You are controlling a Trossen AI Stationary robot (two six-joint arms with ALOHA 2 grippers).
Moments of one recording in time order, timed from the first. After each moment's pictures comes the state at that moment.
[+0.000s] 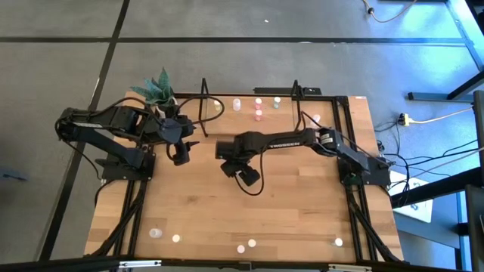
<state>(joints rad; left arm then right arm) -0.15 1.14 1.42 -1.17 -0.44 -0.25 0.01 2.30 2.00 -1.04 -0.11 -0.63</state>
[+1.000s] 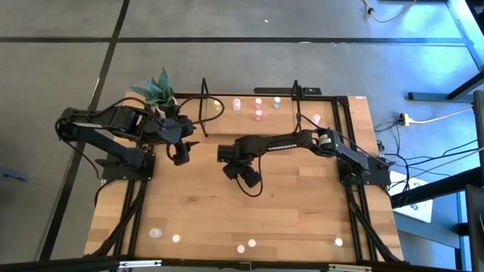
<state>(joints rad) -0.15 1.14 1.42 -1.17 -0.44 -0.26 0.01 2.32 1.93 -0.99 -0.10 -0.63</state>
